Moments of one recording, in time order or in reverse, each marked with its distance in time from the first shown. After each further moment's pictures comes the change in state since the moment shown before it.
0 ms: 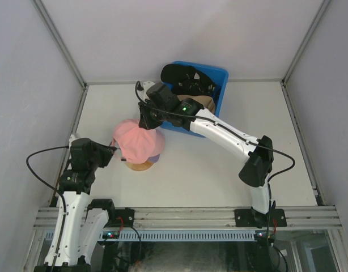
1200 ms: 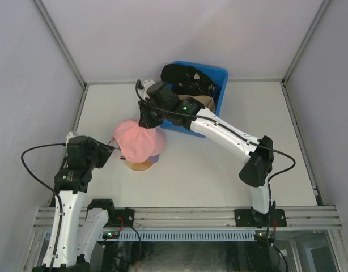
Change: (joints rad) left arm 0.000 0.020 0.105 -0.126 -0.034 0.084; right arm -0.001 0.000 0.017 -0.008 0.001 0.001
